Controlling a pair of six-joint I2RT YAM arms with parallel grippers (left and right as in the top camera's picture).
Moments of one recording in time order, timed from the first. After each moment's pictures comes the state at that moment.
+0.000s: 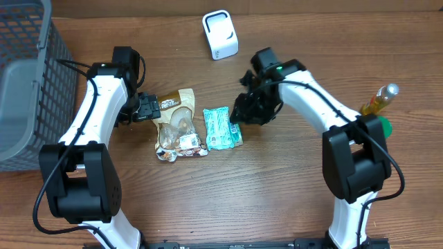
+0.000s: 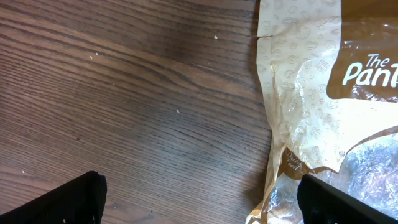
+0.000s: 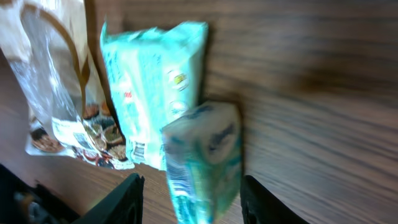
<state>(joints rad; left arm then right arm) -0.01 1.88 1.45 -1.08 -0.15 -0.30 0.40 2.06 1.57 -0.96 -0.48 0.28</state>
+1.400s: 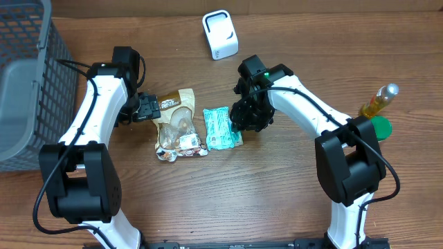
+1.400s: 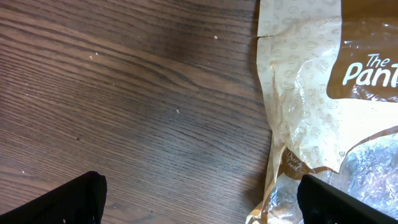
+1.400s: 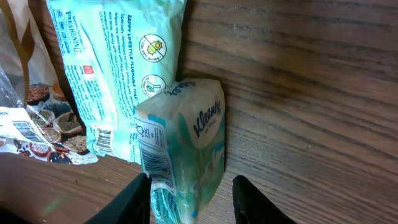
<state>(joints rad) -0.01 1.88 1.45 -1.08 -0.15 -0.30 0.47 2.06 1.56 -1.01 -0.33 0.27</state>
